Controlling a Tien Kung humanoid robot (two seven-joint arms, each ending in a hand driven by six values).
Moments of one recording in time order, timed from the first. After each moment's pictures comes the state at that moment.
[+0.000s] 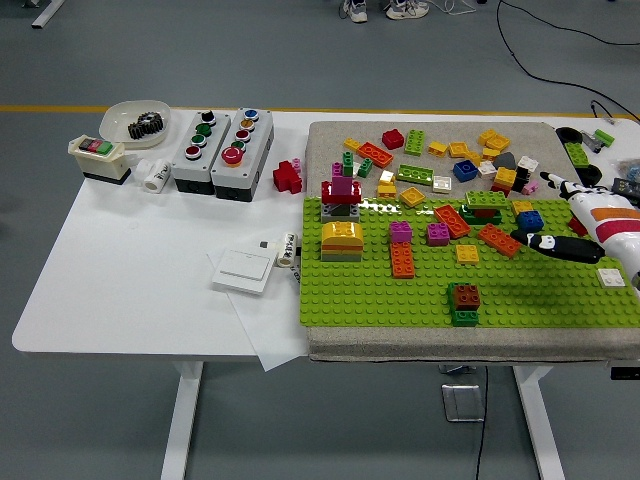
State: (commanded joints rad) left arm -0.11 0.08 -0.16 -0.32 0.02 0.39 0.15; right arm 0.46 -0.60 0.87 1.17 -1.85 -0.30 0.01
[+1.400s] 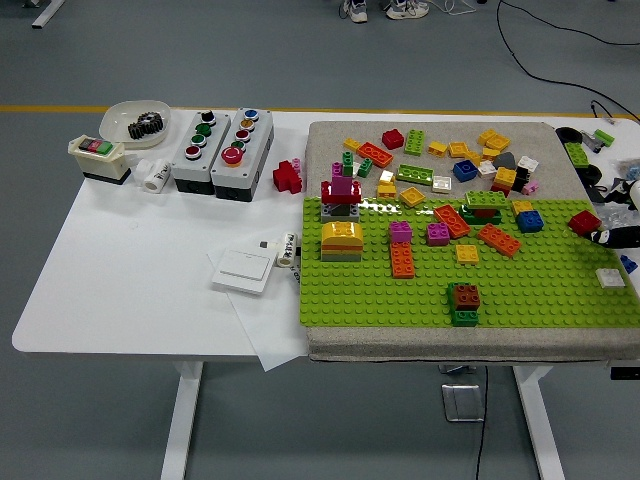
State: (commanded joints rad) left arm -0.11 0.09 -0.16 -0.32 0.03 0.40 0.16; right arm 0.70 -0.47 0.75 0.58 -1.74 -0.32 0.02
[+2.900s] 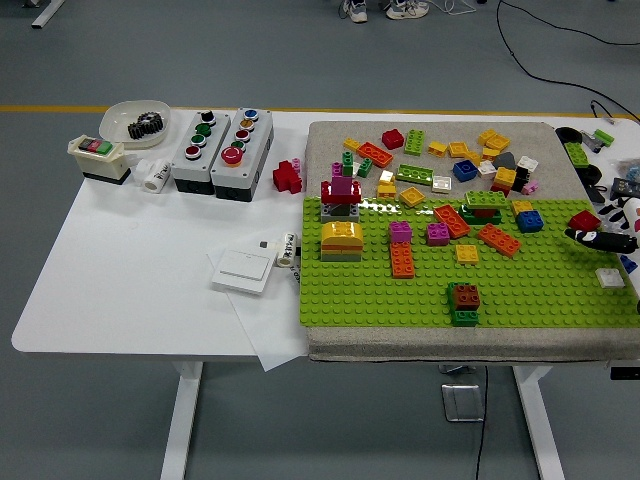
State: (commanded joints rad) left arm -0.17 0.08 -0.17 -0.33 0.04 0.40 0.16; right arm 0.77 -0.35 0.70 0.35 -1.63 -0.32 0.04
